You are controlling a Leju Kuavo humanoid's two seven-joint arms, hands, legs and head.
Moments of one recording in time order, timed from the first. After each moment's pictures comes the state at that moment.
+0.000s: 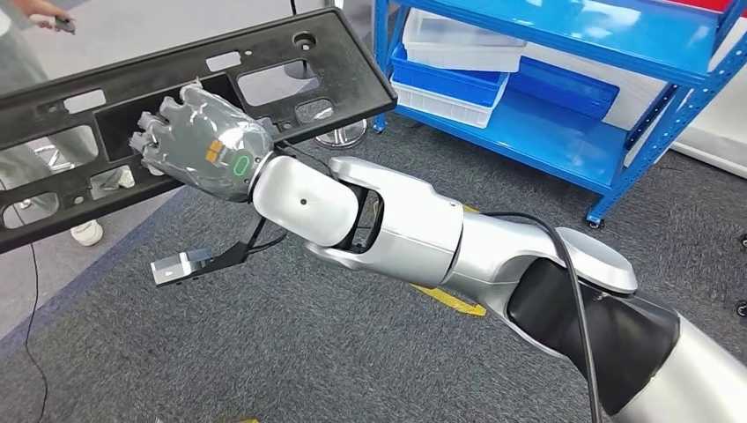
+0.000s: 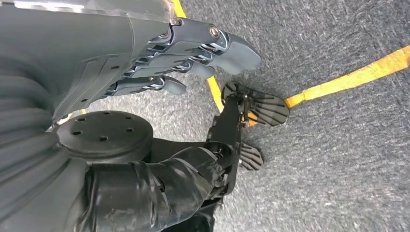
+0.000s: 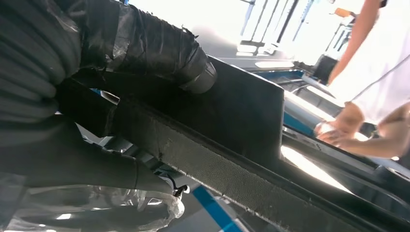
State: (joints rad) left arm -0.10 0.19 -0.65 -0.16 1.24 0.29 -0.10; right arm -1.21 0.02 1.19 -1.00 1.33 0.13 -0.05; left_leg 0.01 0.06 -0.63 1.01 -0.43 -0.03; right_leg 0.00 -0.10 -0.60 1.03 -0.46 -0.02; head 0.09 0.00
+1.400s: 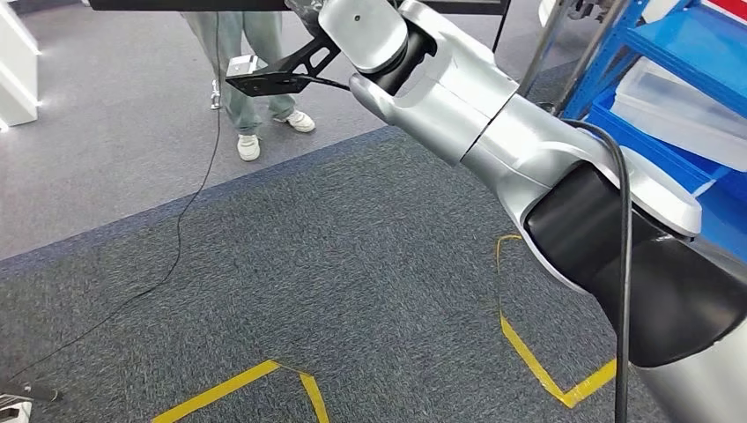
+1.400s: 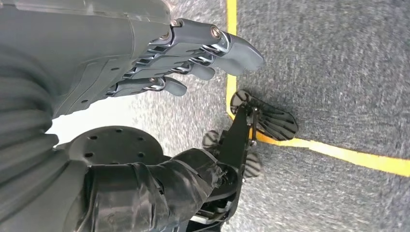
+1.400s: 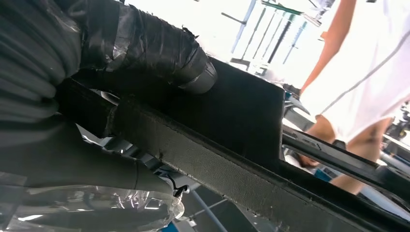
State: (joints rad) left arm -0.10 0.20 -0.65 -0.15 1.25 0.28 -0.07; right arm -1.53 -0.03 1.11 -0.51 1.18 0.25 0.00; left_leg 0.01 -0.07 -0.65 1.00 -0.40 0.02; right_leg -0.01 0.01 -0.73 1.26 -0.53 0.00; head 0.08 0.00
